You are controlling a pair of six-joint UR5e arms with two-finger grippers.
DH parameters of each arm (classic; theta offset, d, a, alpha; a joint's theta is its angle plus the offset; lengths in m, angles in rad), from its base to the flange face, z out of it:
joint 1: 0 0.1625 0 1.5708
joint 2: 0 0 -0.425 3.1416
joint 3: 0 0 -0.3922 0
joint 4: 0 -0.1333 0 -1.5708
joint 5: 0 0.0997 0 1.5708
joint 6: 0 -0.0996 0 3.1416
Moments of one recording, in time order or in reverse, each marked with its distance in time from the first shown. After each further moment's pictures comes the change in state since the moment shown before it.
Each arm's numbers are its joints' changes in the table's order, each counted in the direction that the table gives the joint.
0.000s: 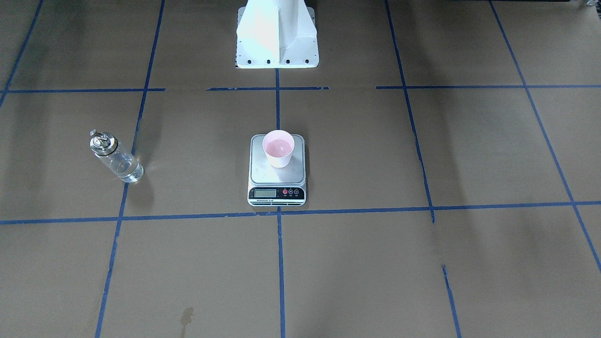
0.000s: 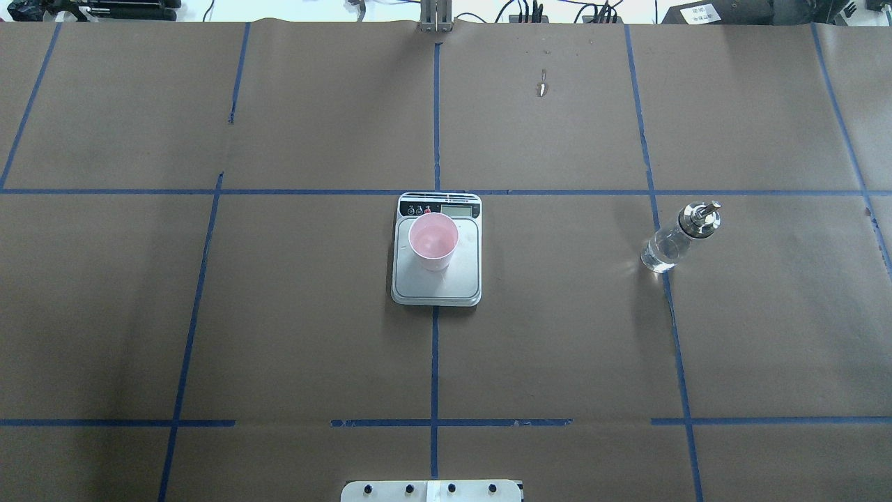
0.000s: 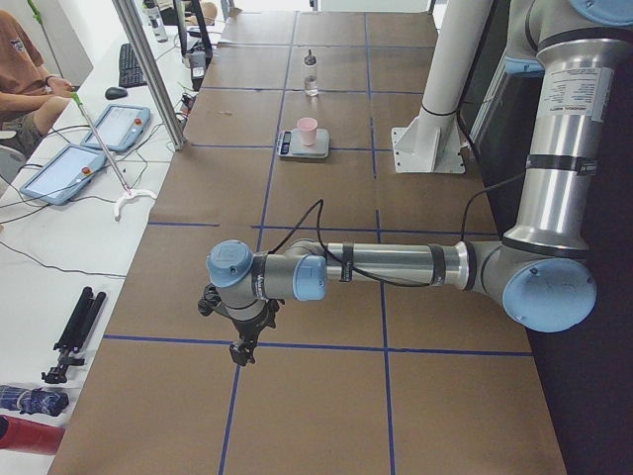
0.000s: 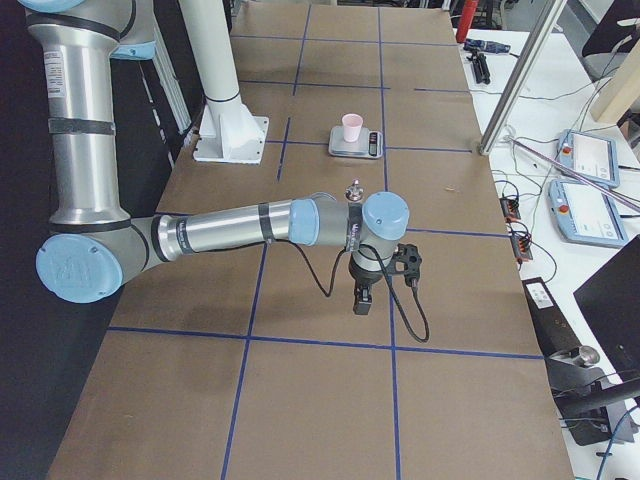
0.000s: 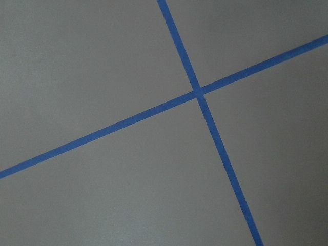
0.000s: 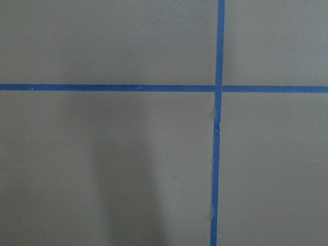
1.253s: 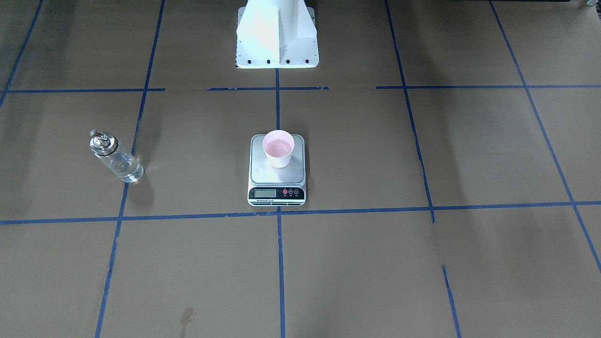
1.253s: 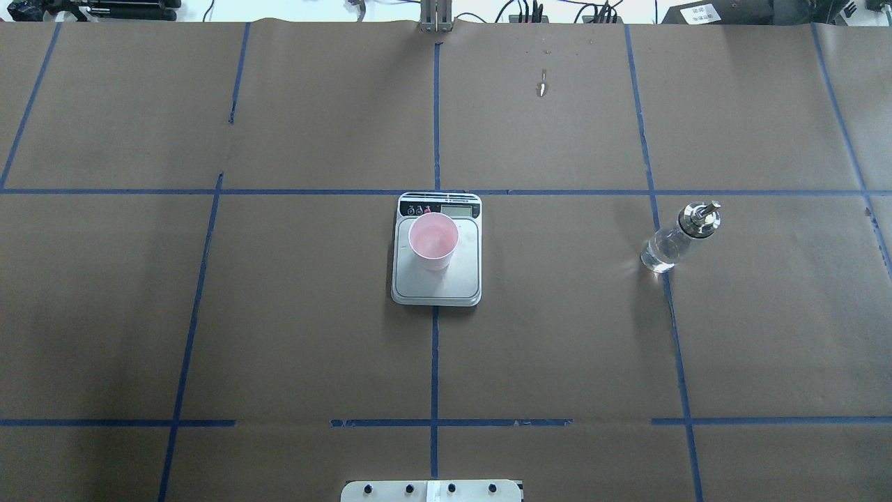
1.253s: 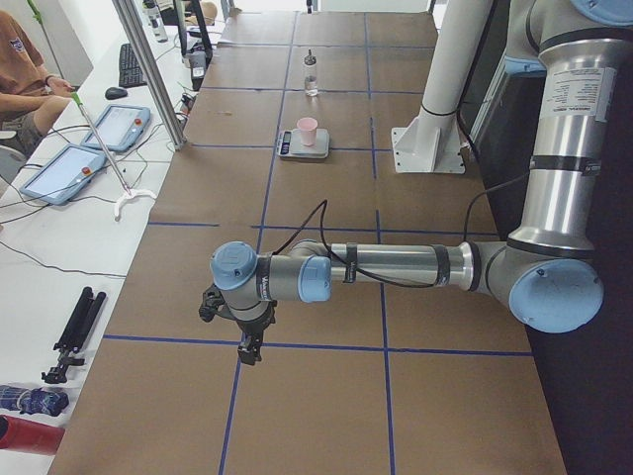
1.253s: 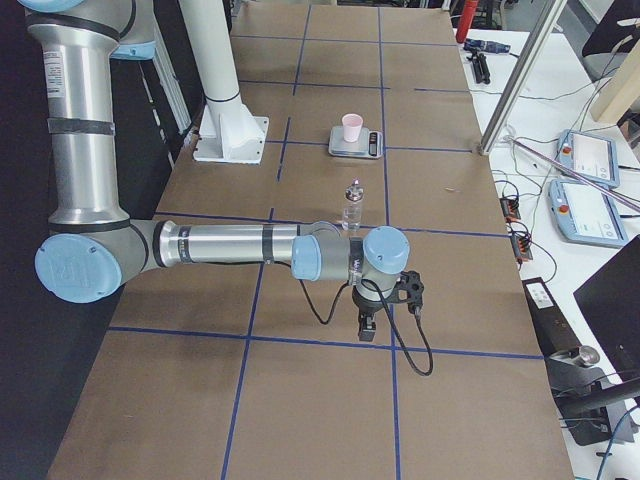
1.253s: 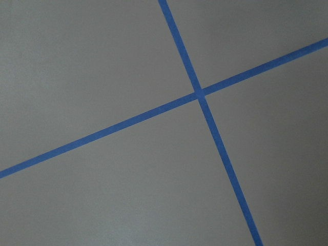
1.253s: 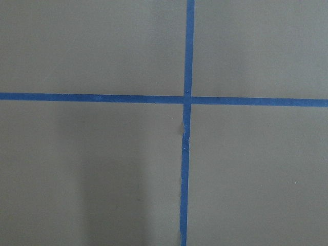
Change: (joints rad) left arm -0.011 0.015 0.009 0.004 -0.052 0.213; right arm 0.003 -0.002 0.134 -0.188 -0.007 -0.006
